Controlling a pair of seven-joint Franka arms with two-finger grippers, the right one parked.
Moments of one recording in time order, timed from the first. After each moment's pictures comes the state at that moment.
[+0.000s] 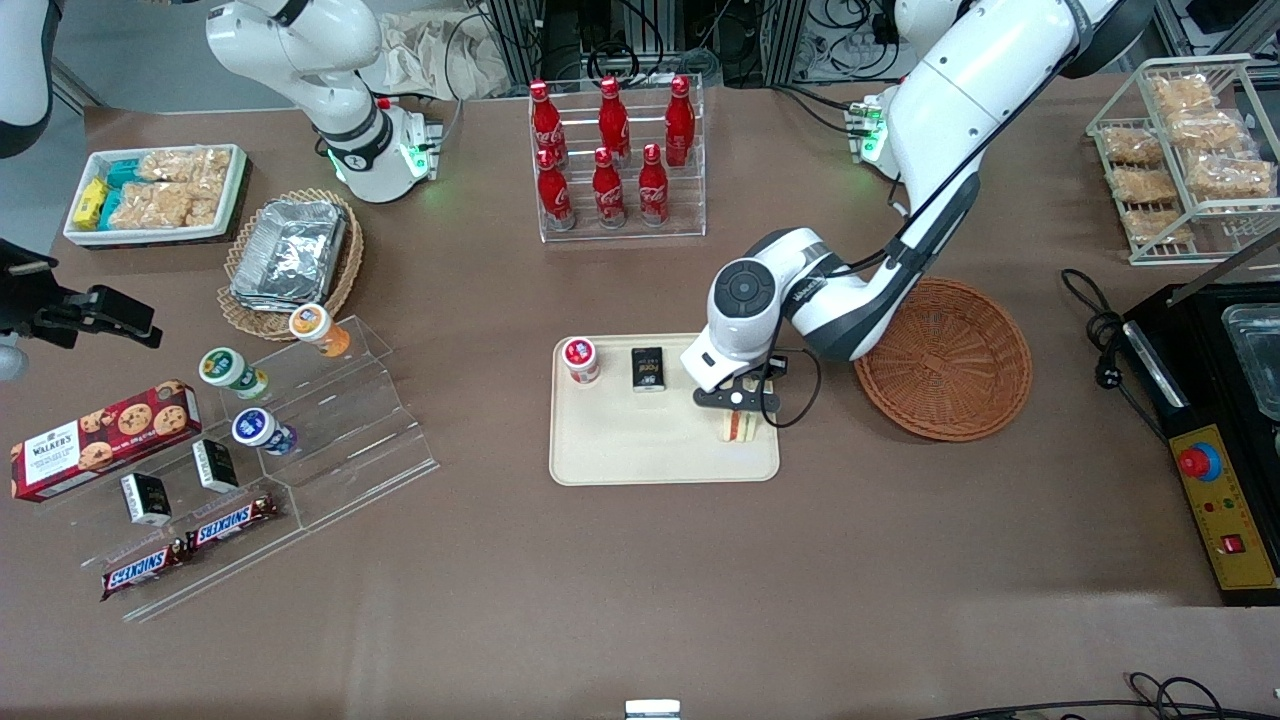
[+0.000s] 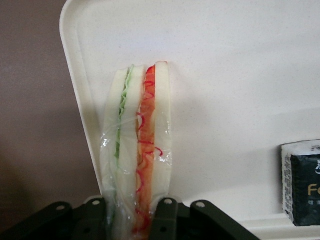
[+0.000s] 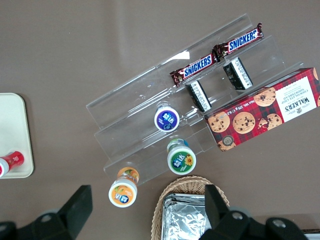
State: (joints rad) arm -0.15 0.61 -0.56 -1.86 0.44 2.25 -0.82
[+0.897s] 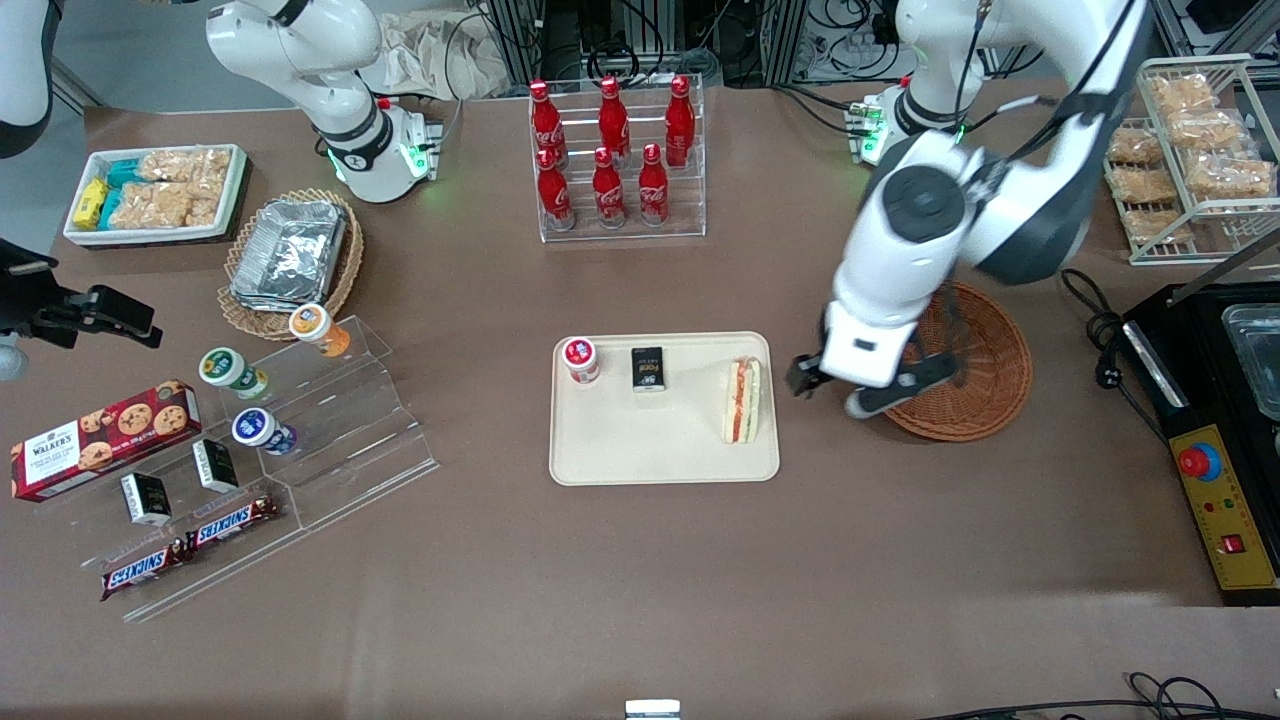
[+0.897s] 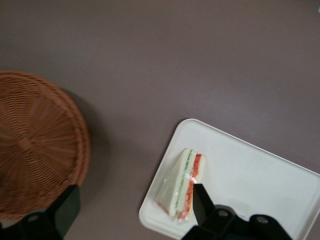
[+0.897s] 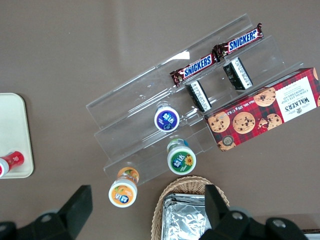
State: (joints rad) arm 0.08 0.17 -0.55 -1.80 0.15 2.01 -0.97
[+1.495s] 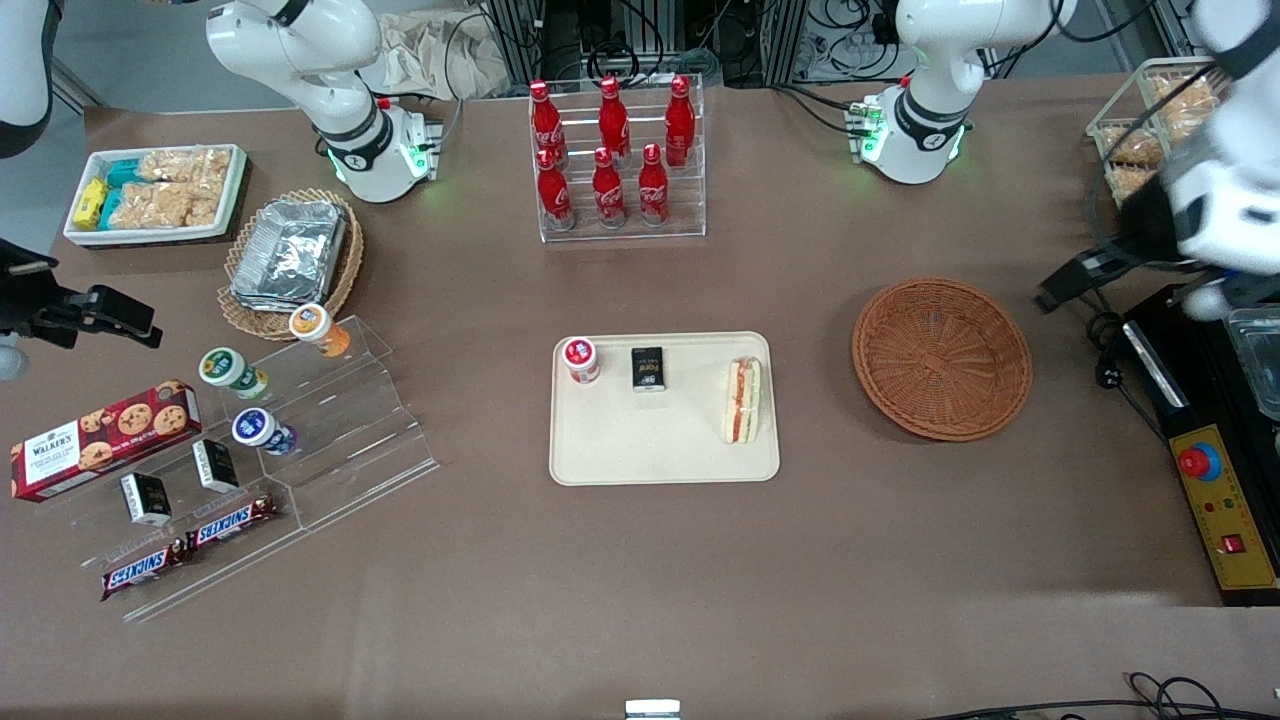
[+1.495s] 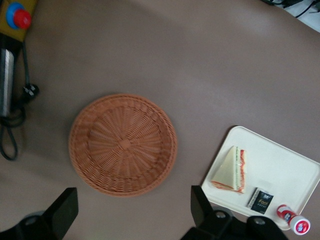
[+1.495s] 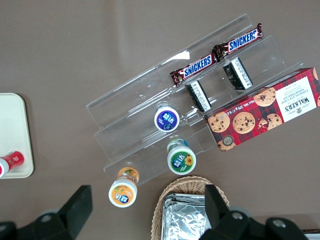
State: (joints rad) arm 0.03 -0.15 -0.02 -1.80 -0.10 1.72 -0.40
